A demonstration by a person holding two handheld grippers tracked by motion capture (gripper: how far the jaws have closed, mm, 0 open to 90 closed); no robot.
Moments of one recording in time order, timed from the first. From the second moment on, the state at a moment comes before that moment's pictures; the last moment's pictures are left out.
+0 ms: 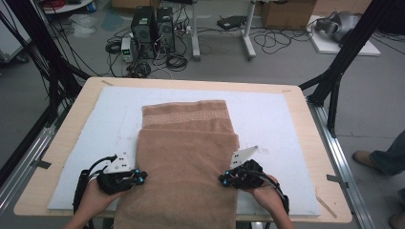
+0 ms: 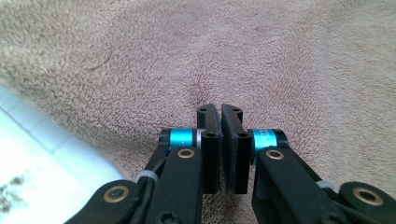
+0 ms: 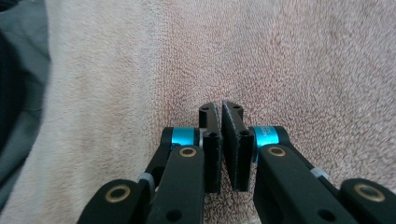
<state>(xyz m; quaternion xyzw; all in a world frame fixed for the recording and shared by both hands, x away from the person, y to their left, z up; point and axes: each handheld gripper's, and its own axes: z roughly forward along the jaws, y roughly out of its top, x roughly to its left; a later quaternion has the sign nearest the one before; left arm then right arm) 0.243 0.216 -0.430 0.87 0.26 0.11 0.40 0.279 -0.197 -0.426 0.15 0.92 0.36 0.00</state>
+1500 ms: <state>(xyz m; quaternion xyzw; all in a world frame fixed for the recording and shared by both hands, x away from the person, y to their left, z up) 0.232 0.214 -0.431 0.88 0.25 0.11 0.40 0.272 -0.192 -0.430 0.14 0.92 0.36 0.00</state>
